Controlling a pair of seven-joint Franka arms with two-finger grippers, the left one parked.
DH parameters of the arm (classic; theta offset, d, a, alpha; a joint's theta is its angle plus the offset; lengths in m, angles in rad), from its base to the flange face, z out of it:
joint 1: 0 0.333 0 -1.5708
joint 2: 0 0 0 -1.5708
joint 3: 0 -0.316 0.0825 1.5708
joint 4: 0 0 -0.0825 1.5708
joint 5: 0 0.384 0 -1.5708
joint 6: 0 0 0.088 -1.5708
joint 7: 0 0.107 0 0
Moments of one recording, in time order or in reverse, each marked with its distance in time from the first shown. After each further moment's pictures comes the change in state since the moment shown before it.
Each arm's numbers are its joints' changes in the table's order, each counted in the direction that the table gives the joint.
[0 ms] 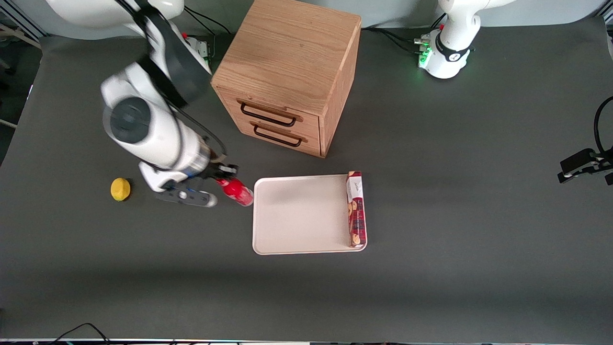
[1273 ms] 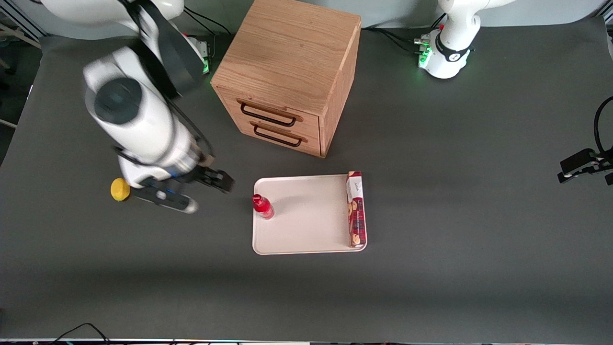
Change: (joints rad) arm -0.074 -0.109 -0.034 -0.171 -0.095 0.224 0.022
